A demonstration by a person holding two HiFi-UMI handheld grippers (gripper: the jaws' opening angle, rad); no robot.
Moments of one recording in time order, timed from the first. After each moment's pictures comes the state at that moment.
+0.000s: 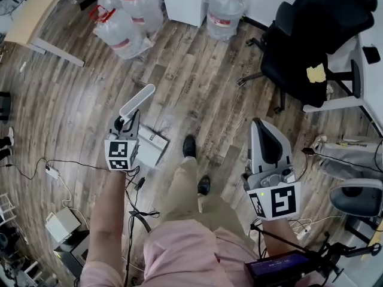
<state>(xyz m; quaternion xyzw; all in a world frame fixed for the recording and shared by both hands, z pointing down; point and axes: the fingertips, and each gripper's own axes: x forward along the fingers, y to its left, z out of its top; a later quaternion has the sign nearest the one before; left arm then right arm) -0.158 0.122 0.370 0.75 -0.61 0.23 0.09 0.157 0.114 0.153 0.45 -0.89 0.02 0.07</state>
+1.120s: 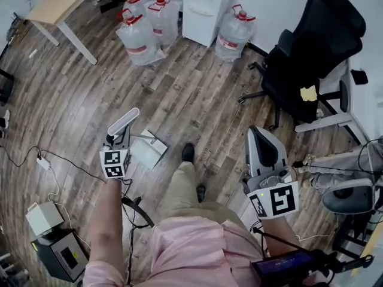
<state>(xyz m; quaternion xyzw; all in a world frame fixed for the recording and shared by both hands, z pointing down) -0.253 0.271 0.373 0.68 -0.70 0.19 0.12 0.105 0.222 0.101 0.39 -0.92 -0.03 0.07</state>
